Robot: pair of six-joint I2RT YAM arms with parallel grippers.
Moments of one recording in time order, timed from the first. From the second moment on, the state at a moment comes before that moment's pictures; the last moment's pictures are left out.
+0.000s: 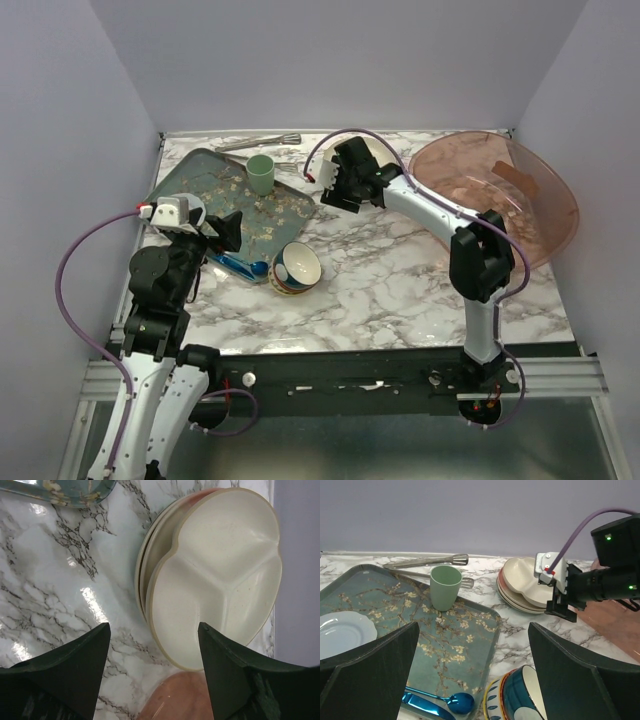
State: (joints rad) left arm -0.18 0.48 0.70 -0.16 0.06 -0.23; right arm 0.63 1.98 1.69 -0.51 0.06 -0.82
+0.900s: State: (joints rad) left arm -0.18 0.47 0.70 -0.16 0.07 -0.23; right arm 0.61 2.19 1.81 -0.50 0.12 -0.83
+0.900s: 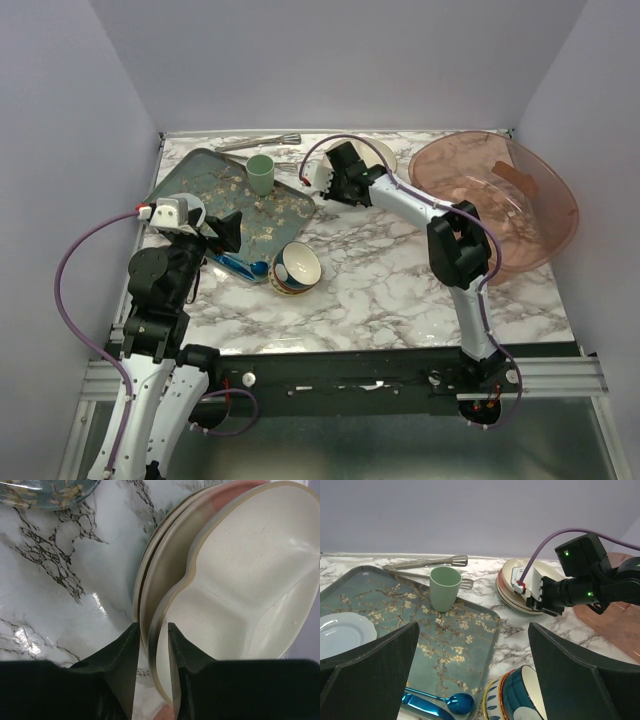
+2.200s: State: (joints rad) left arm -0.17 0.51 0.70 -0.14 0.12 -0.28; right arm 0.59 1.82 1.57 -0.62 -0.05 -0.88
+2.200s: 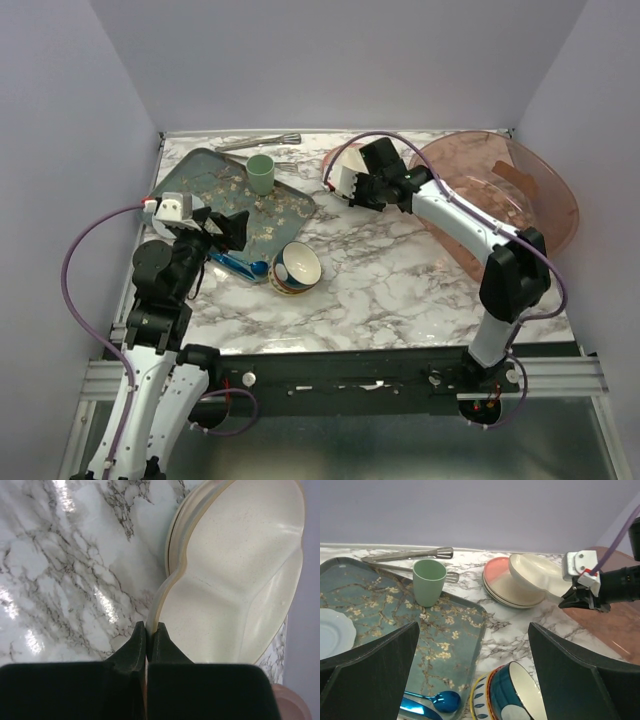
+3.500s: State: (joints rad) left arm -0.37 0.99 0.91 -0.39 0.22 -0.96; right arm 0.93 1.33 1.26 -0.79 -0.18 -0.97
